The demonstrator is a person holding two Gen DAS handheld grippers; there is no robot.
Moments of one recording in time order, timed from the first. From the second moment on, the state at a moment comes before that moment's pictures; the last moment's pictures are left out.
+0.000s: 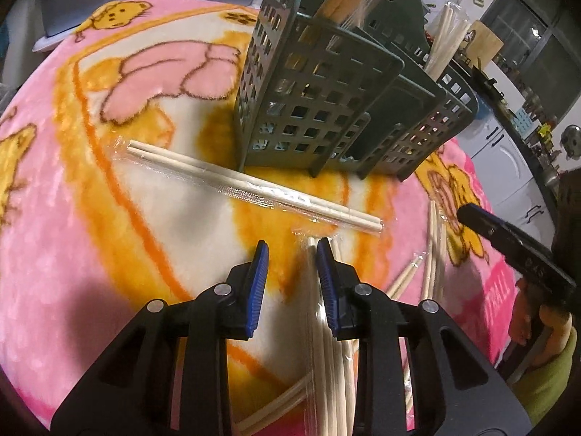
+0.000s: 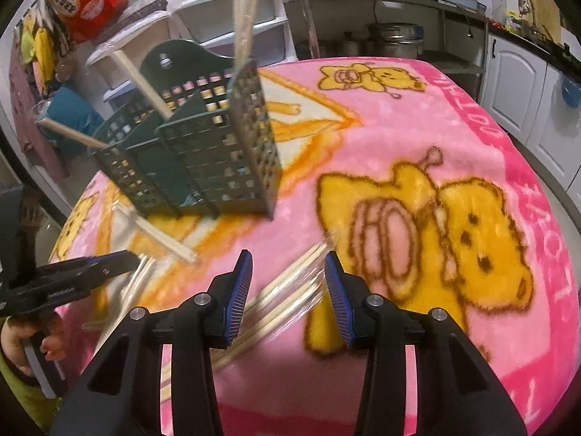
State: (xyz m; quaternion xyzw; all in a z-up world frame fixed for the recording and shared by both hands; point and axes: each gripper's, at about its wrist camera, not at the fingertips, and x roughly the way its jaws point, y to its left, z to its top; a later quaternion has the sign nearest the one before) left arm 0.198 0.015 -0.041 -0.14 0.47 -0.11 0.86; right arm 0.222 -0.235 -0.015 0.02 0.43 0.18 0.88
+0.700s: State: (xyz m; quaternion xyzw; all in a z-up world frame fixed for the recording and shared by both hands) left arm 0.213 0.013 -0.045 -0.13 0.48 -0.11 0.86; right arm 0.272 -0.227 -0.042 0.02 0.47 0.17 0.86
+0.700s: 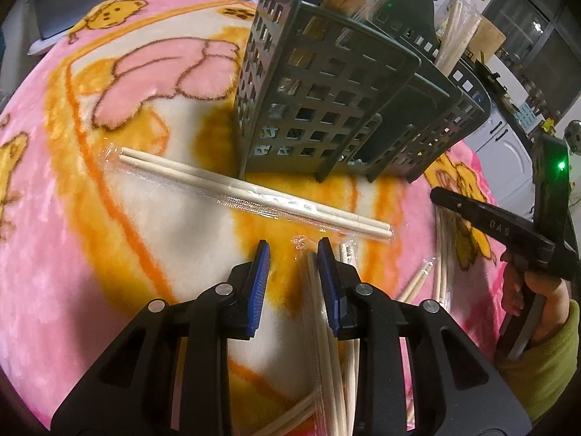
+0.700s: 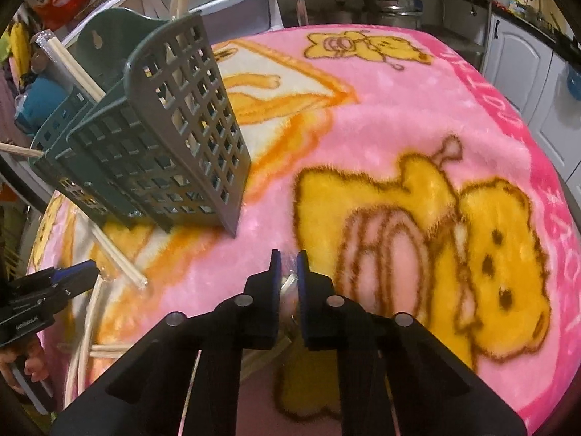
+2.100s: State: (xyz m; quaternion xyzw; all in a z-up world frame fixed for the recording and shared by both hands) left arm 0.186 0.023 0.053 -0.12 0.37 -0.13 0.91; right arm 0.189 -0.198 0.109 0.05 0.29 0.28 0.91
